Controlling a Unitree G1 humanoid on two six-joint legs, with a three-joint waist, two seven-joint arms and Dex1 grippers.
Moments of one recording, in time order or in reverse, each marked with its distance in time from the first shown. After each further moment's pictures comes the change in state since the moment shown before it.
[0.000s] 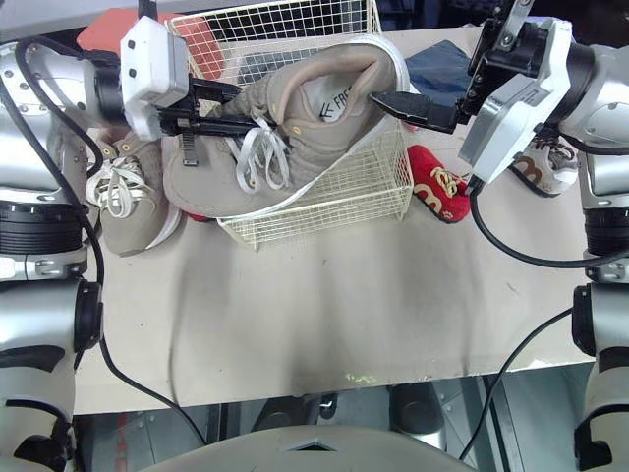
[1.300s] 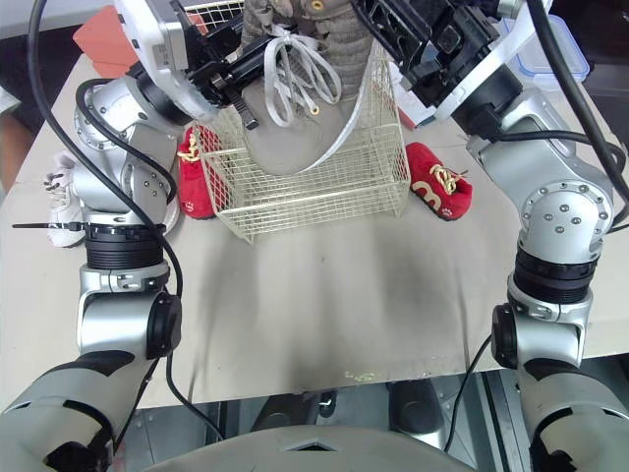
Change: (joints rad) left arm 0.112 -0.324 0.135 -0.111 -0.112 -0.057 0.472; right arm 0.112 0.403 -0.229 -0.424 1.056 1.433 -0.781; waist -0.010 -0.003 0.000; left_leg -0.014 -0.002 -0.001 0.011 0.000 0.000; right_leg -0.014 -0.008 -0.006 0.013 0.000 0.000
